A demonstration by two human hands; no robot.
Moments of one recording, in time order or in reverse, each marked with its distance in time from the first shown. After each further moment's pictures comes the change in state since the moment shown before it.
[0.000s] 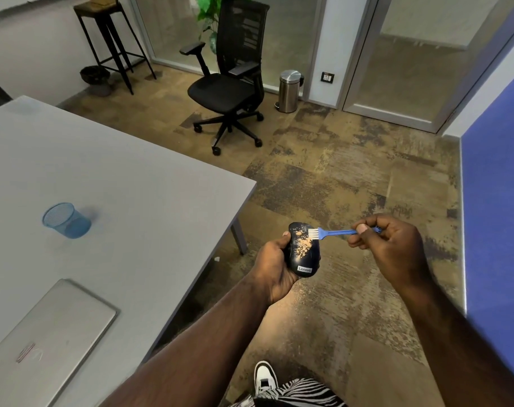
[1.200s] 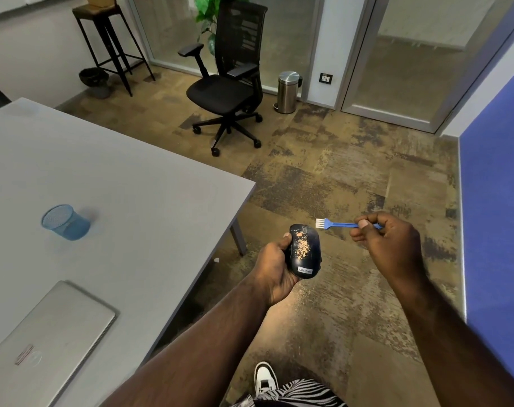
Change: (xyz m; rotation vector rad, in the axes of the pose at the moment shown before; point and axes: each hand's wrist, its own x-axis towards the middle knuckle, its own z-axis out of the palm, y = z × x) left_hand 0.002 -0.002 -0.001 -0.002 -0.003 -0.009; right_hand 0.009 0.013 0.007 -0.100 0.106 0.069
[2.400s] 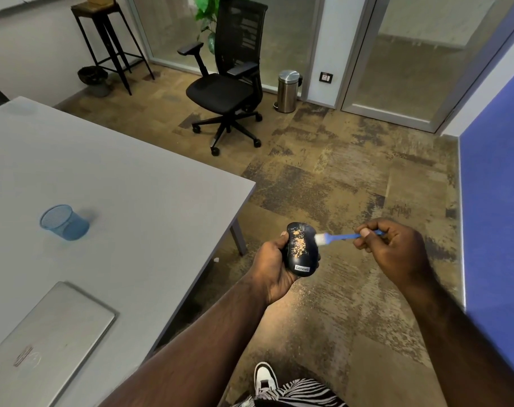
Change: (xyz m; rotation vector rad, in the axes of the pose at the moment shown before) left_hand 0.002 0.006 -0.002 -0.045 -0.022 -0.001; right_hand 0.000 0.010 -0.011 0.012 -0.123 -0.096
